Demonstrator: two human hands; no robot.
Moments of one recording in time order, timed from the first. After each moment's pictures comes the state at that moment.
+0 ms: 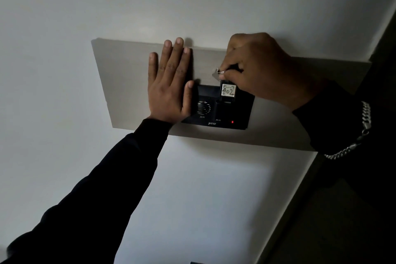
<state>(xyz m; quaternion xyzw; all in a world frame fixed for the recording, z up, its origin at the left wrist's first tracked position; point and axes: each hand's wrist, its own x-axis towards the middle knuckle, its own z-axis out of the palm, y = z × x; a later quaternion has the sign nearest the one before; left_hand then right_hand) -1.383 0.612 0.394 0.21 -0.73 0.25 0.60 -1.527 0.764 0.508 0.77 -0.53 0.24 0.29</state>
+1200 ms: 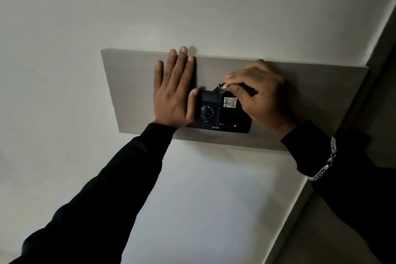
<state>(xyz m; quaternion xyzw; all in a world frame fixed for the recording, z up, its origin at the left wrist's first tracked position) -1.380 0.607 0.391 0.22 -0.74 0.25 0.58 -1.542 0.764 0.451 0.71 -0.43 0.46 0.31</state>
